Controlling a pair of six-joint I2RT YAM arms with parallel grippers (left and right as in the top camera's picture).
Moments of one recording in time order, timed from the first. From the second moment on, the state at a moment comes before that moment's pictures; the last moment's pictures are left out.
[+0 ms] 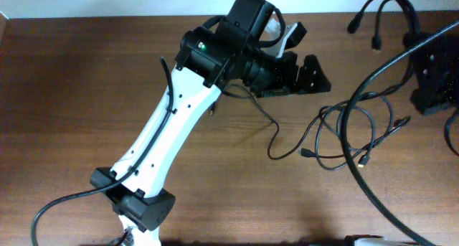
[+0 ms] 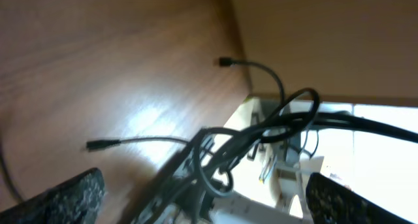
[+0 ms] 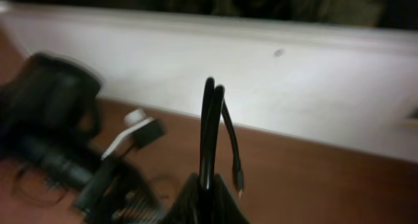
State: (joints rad) left arm -0.61 1.96 2.29 -1.22 0.79 -0.52; right arm -0.01 1.47 2.59 -1.46 -0.30 -0.07
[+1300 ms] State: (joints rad) left arm 0.35 1.40 2.29 -1.60 0.77 -0.25; right arm -0.25 1.75 2.59 -1.33 -0.09 -0.08
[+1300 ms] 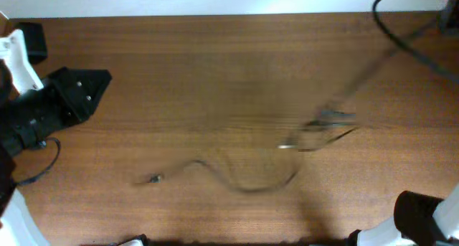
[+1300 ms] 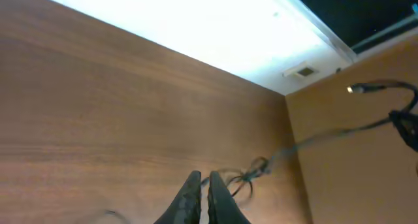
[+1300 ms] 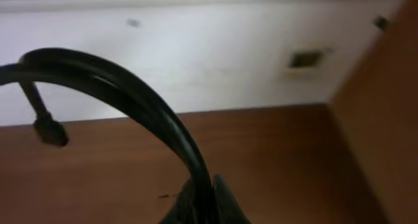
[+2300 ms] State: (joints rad) left arm -0.10 1.01 1.54 -0.46 0.14 -0.07; right arm 0.29 0.76 1.38 -0.47 0.11 -0.26
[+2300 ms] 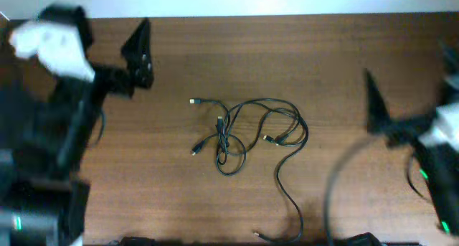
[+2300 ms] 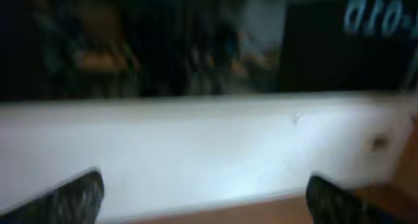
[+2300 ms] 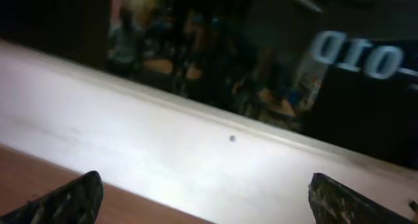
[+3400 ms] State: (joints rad) left arm -0.10 0.58 1.08 -0.81 0.24 -0.18; right arm 0.49 1.77 1.11 -0.34 0.03 1.82
